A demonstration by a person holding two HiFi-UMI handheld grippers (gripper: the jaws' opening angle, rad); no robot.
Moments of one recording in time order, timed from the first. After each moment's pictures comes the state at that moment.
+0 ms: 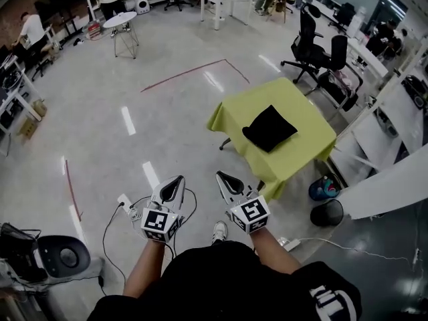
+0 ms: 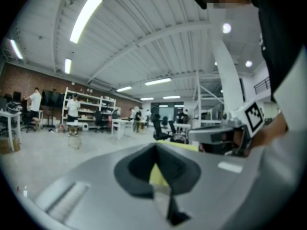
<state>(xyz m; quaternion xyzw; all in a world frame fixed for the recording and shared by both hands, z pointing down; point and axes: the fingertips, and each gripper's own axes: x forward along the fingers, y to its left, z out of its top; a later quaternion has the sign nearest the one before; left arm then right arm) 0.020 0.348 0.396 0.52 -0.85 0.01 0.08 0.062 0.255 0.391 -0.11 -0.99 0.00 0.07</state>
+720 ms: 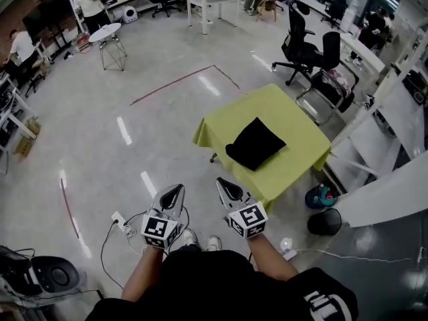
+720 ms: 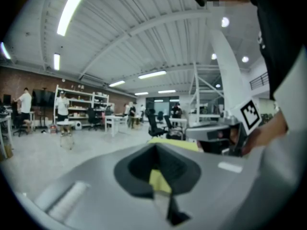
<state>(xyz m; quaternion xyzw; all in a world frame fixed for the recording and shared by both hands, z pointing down) -0.008 0.218 0.415 0.54 -0.83 0.05 0.09 0.034 0.118 0.413 -0.07 -0.99 0.04 0.07</state>
